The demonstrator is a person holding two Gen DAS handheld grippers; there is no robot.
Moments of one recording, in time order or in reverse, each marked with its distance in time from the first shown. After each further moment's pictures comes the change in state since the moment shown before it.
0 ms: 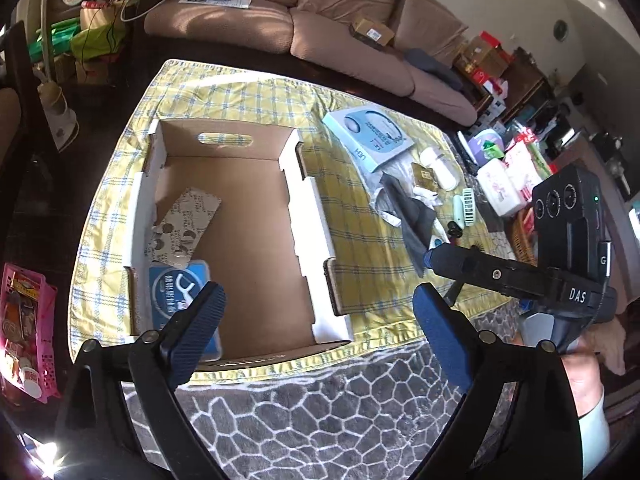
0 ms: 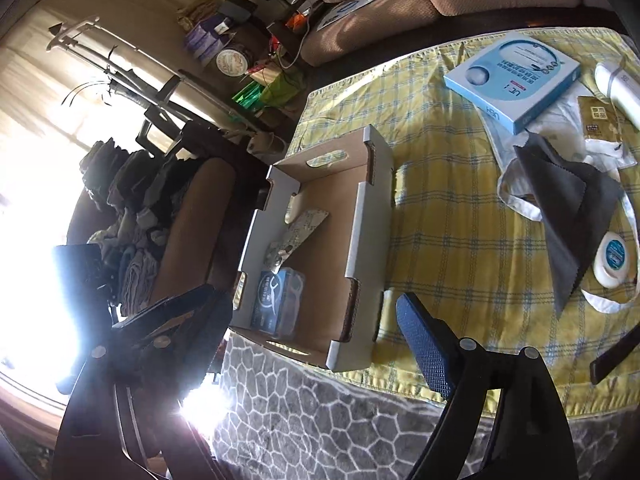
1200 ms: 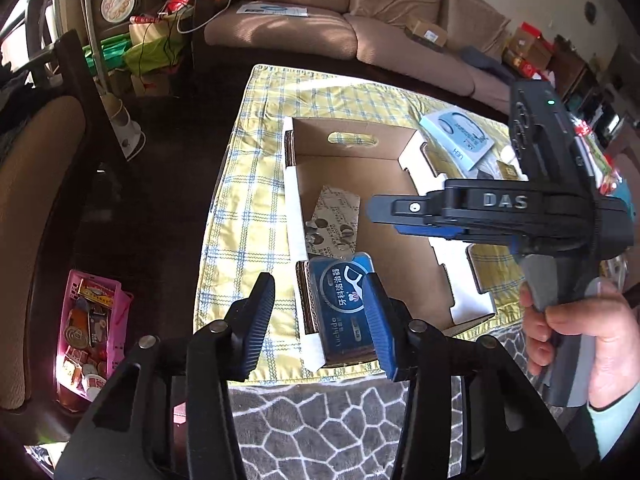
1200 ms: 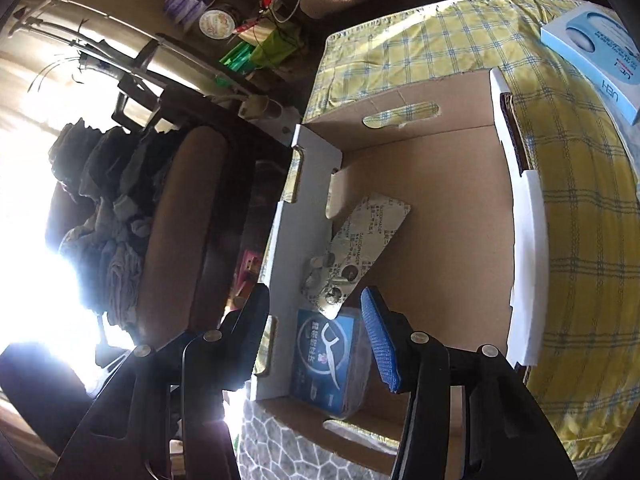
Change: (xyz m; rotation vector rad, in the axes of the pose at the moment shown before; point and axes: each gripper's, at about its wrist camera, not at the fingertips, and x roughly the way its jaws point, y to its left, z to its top) left arm -0.028 0.108 -0.012 0.022 -0.020 0.229; right arm 0.159 0.068 0.030 0.044 0.147 -0.053
